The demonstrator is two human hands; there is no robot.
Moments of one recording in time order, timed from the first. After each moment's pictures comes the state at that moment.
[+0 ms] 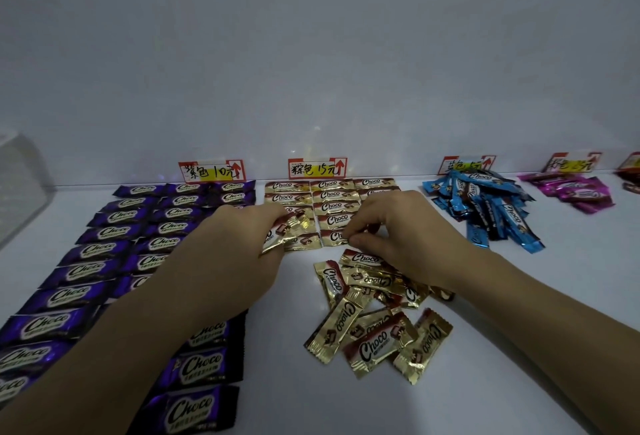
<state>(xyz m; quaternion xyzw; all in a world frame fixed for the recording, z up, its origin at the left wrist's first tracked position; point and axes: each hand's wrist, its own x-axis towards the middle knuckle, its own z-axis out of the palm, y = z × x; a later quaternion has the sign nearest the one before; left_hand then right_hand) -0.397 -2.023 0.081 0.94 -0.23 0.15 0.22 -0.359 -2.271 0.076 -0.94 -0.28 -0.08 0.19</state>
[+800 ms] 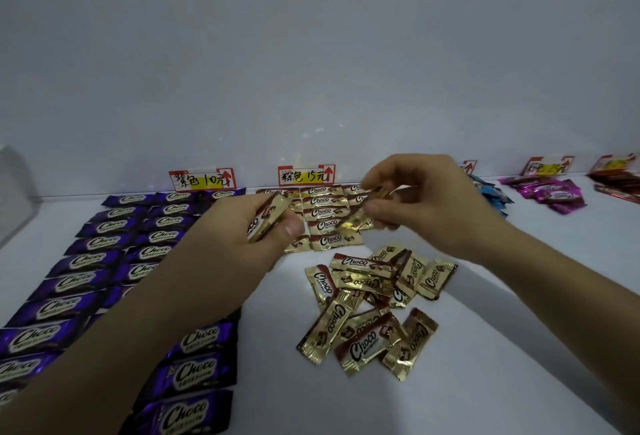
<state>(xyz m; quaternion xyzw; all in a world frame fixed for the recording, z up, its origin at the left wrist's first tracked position) -0.412 -2.036 0.109 0.88 -0.16 0.05 0.43 -0.378 -2.292 0.123 -0.85 -0.19 -0.05 0.49</state>
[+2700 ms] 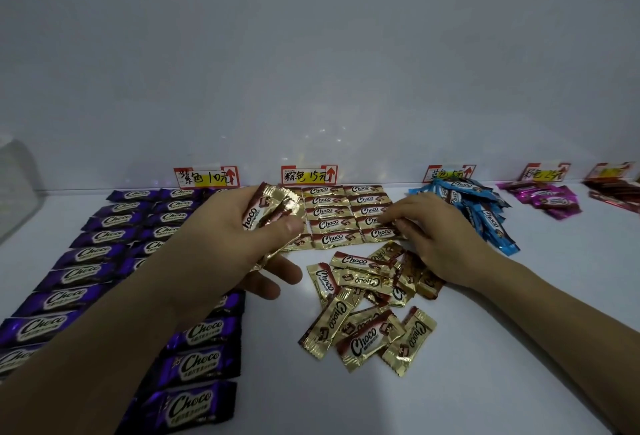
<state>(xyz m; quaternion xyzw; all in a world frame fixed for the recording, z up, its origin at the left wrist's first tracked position) -0.418 -2.037 0.119 0.75 -0.08 -0.07 0.65 -0.357 -2.332 0.061 -0.96 -0.19 -0.10 0.18</state>
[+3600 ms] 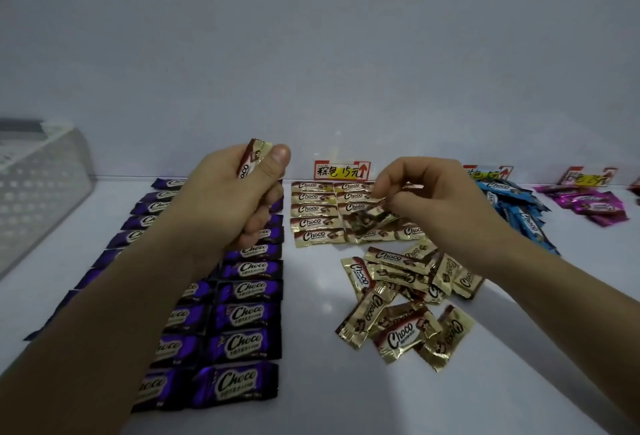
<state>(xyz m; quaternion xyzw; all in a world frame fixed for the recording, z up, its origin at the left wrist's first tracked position) -0.402 -2.005 0.129 0.74 -0.03 0.02 0.67 -0.391 -2.248 0.125 -0.84 -0.19 -0.05 0.51</state>
